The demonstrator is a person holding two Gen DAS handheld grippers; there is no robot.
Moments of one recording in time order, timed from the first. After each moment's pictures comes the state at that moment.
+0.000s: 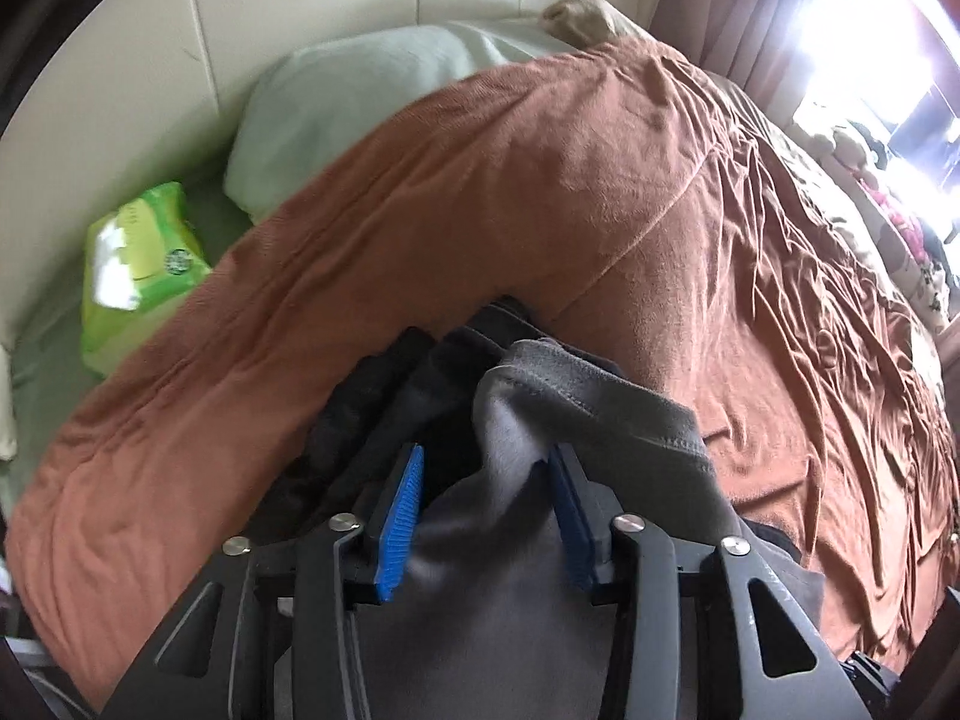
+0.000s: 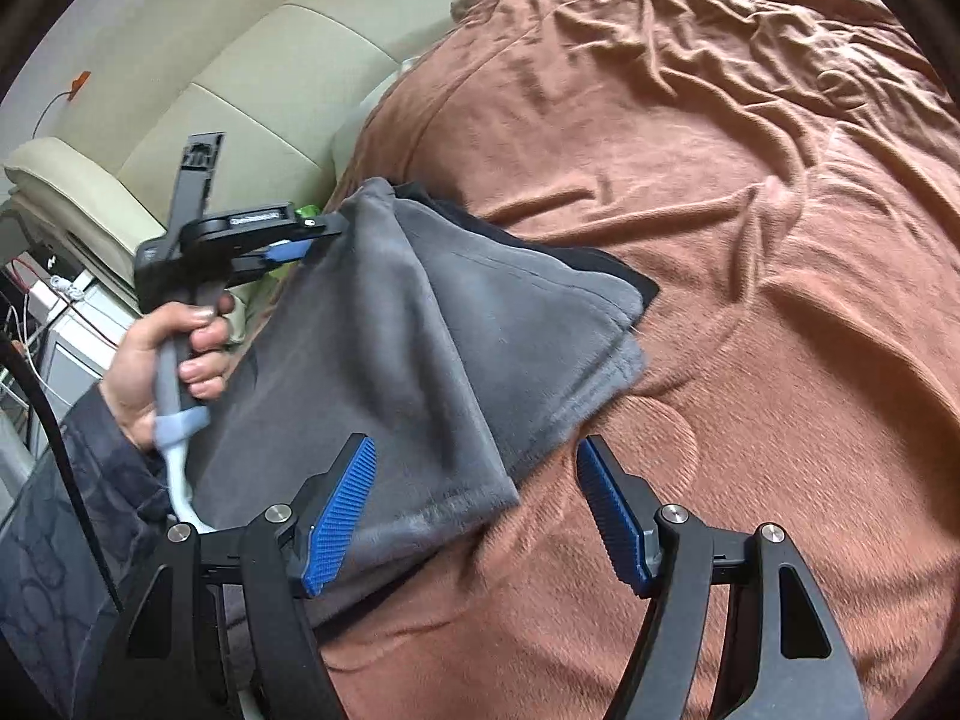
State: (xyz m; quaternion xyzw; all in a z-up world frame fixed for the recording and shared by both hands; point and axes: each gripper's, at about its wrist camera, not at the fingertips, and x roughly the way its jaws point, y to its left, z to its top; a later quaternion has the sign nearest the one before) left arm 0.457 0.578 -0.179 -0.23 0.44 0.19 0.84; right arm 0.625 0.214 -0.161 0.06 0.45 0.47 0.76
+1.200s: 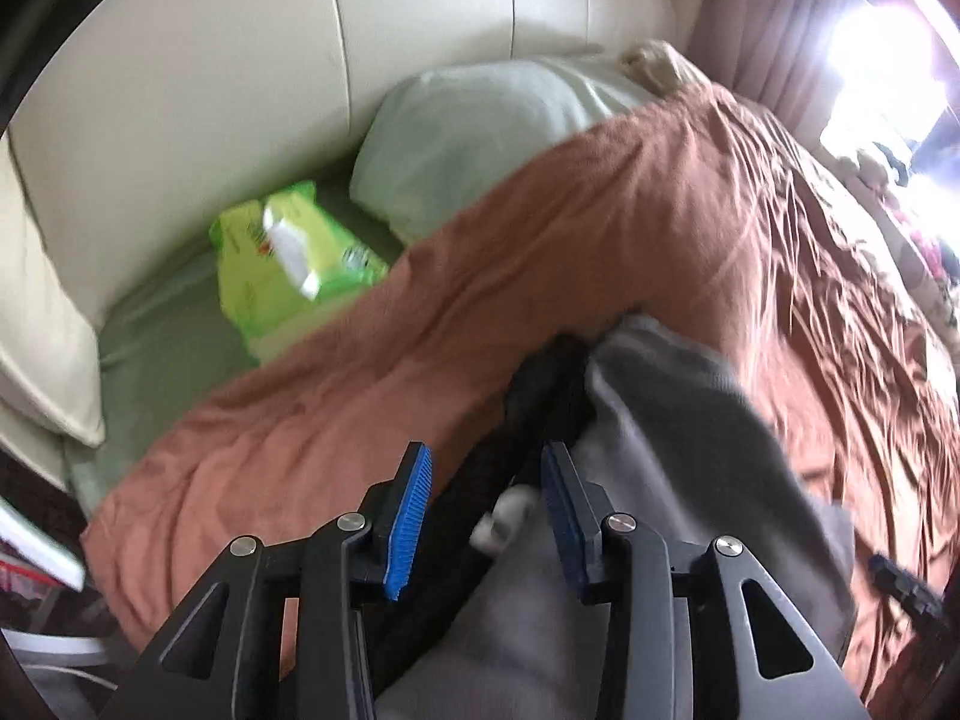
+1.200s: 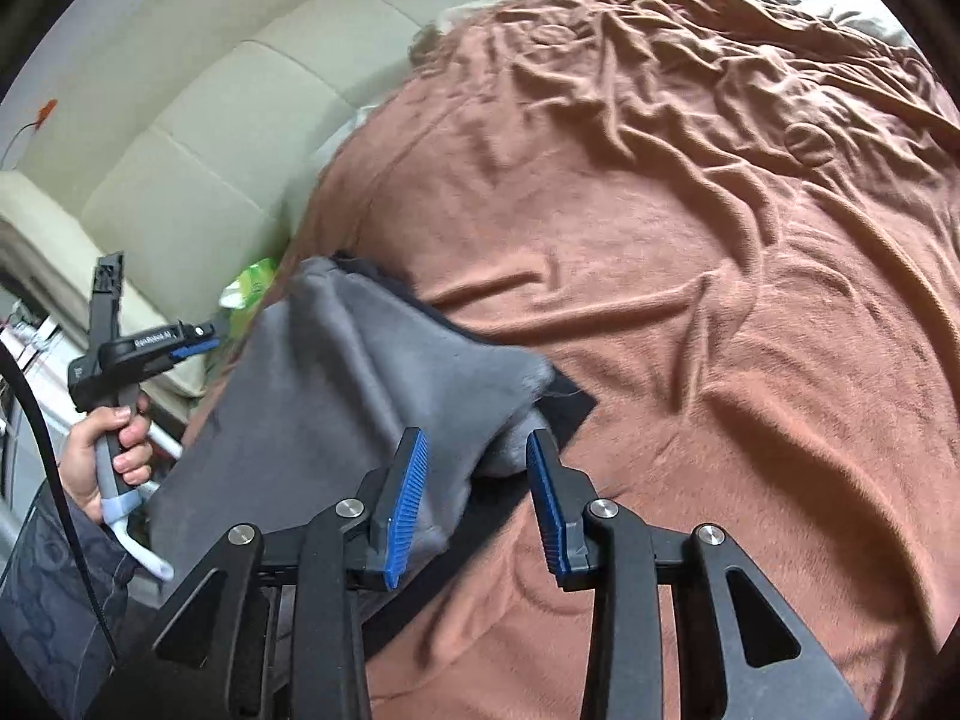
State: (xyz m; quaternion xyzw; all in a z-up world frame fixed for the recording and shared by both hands) left arm 0.370 0.628 -0.154 -0.22 0.44 0.23 0.84; right arm 0.648 0.224 -0.139 0.05 0.42 0.43 0.80
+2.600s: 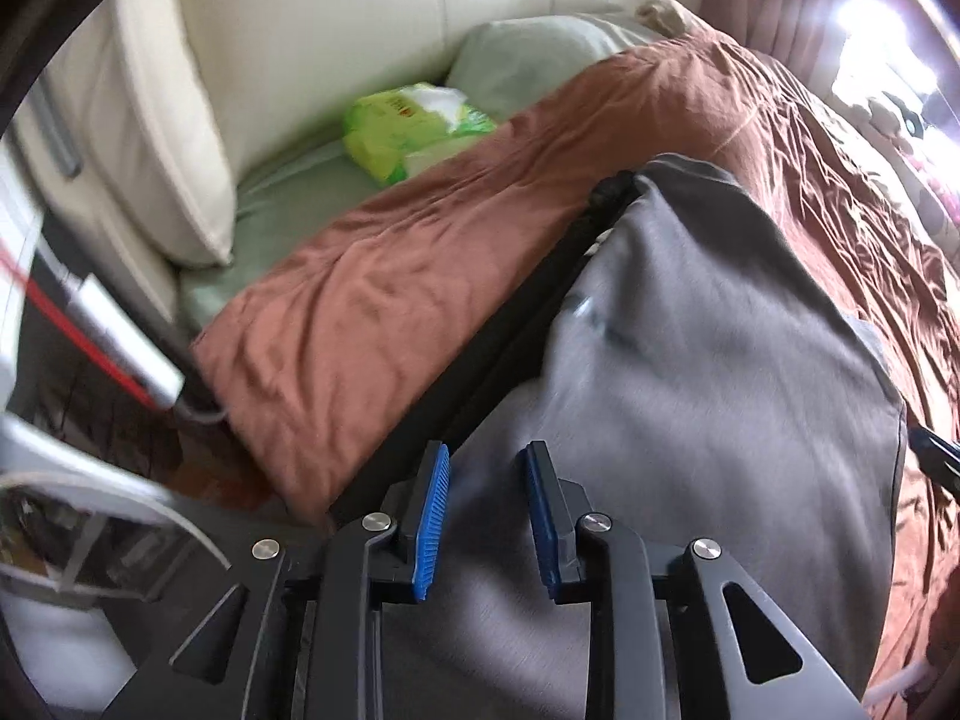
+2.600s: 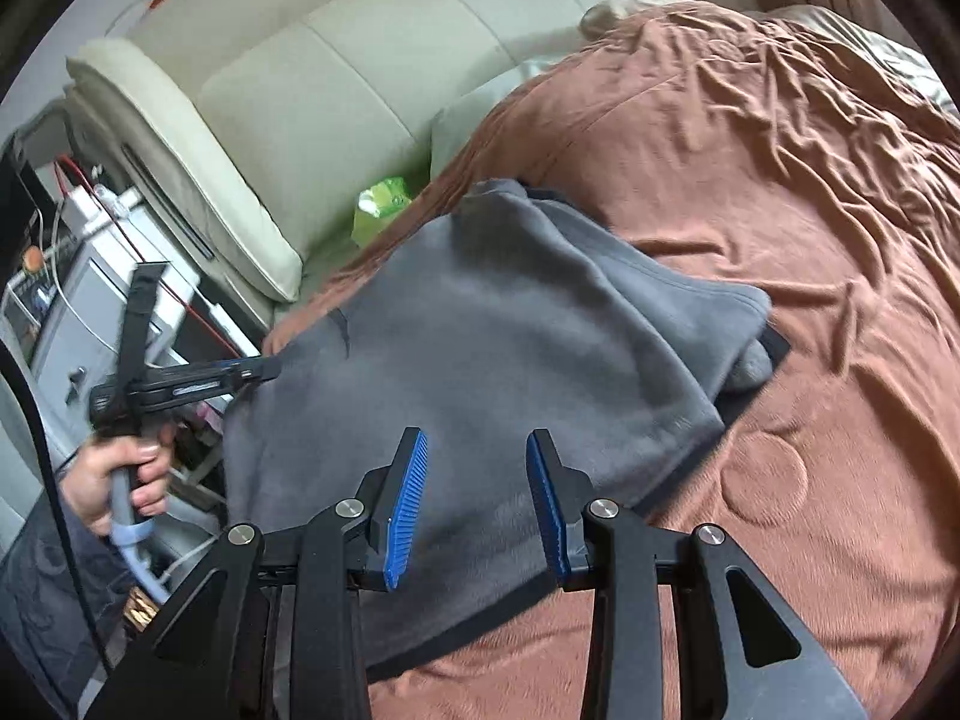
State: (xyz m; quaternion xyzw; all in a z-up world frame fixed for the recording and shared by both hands) left arm 0.235 0.577 -0.170 -0.20 0.47 0.27 0.82; right arm 0.554 0.265 -0.121 -0.03 0.39 0.50 0.77
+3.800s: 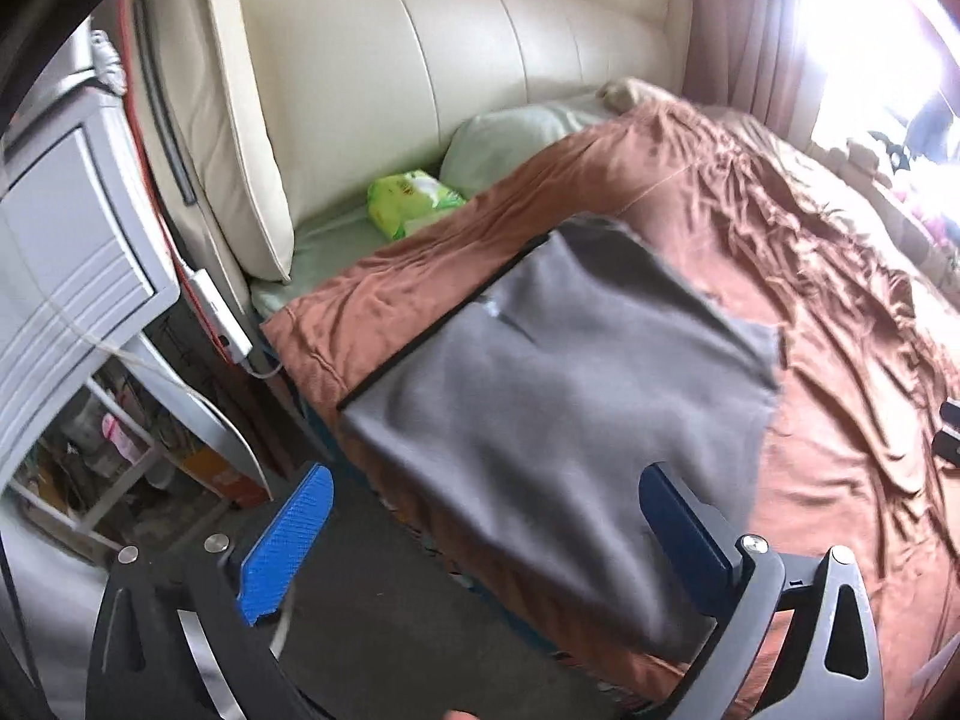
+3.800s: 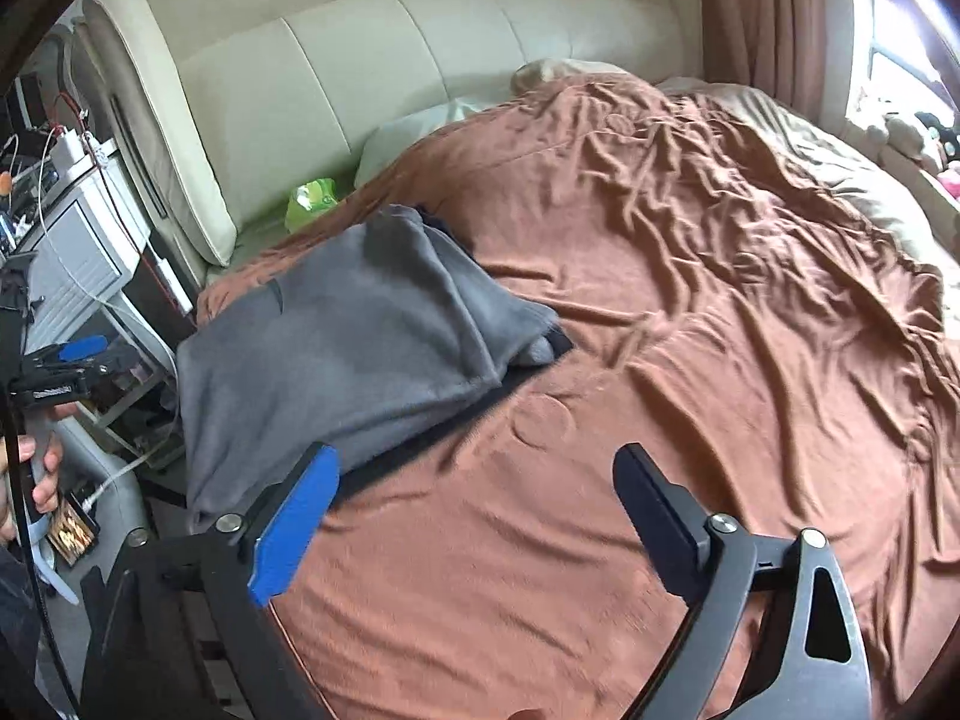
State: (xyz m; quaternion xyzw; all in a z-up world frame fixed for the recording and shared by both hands) left arm 0.175 0.443 -0.084 -0.18 0.39 0.31 0.85; right arm 0.477 0.125 -0.020 -0.14 0.35 0.40 0.84
